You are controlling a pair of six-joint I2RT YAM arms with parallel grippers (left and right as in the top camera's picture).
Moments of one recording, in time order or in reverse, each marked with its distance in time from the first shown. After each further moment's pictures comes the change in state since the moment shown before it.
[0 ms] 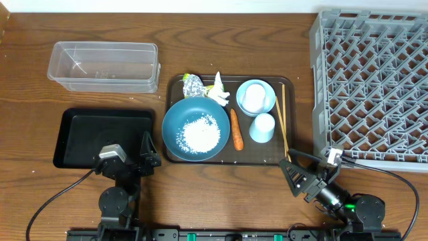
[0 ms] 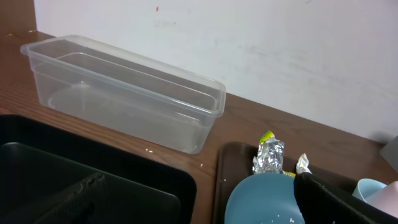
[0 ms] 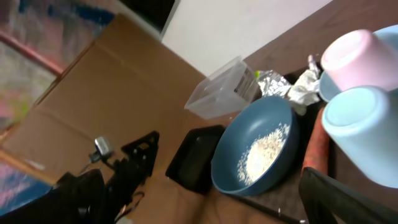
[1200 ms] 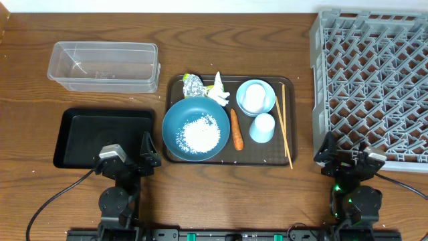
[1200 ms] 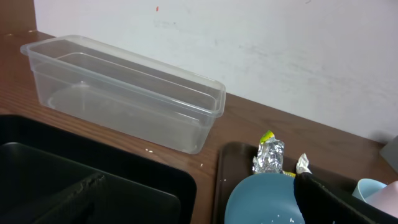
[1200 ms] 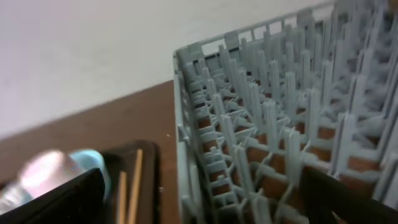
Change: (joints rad) left arm 0.000 0.000 0.000 0.000 0.000 0.000; right arm -0.026 0.060 0.005 -0.136 0.969 -0.704
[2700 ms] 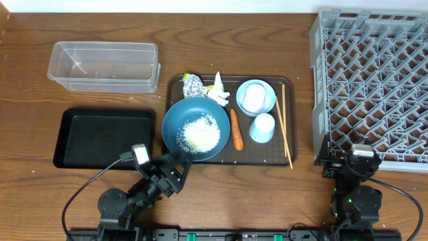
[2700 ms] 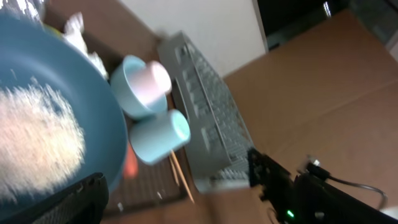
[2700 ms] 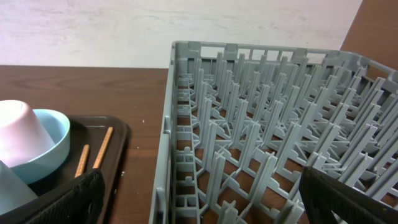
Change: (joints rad) left arm 0.000 0.003 0.003 0.035 0.874 -0.678; right arm 0.000 0.001 0.000 -0.001 -0.002 -0.315
